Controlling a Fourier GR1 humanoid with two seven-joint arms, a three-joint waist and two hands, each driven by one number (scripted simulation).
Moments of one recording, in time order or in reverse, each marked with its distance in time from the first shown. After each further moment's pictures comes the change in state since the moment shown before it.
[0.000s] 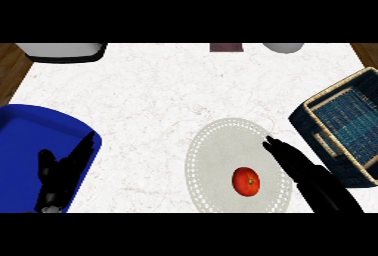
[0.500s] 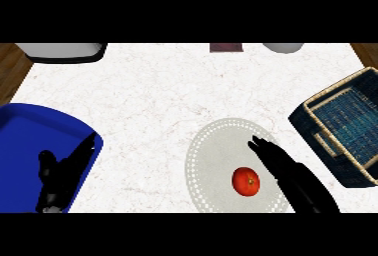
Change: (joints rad) left arm 0.002 -0.016 0.013 0.009 -0.016 -0.015 -0.009; right arm -0.031 0.075 0.062 0.101 0.091 -0.056 -0.027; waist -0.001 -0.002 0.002
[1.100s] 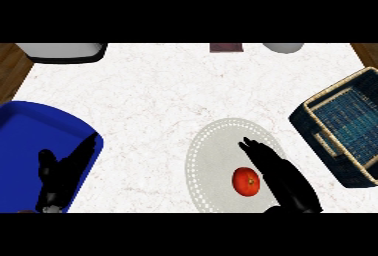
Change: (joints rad) left arm -0.004 -0.012 0.018 0.004 -0.008 -0.021 0.009; right arm -0.052 0.047 0.034 0.146 0.078 0.008 0.023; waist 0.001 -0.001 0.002
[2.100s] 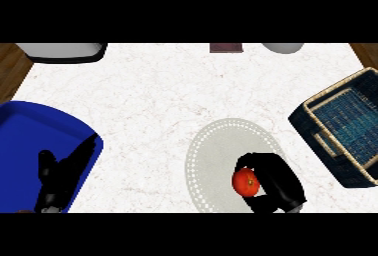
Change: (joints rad) left arm 0.011 -0.018 0.022 -0.017 -0.032 -0.018 0.019; right arm -0.055 0.033 0.017 0.184 0.141 -0.159 -0.146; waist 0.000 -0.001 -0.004
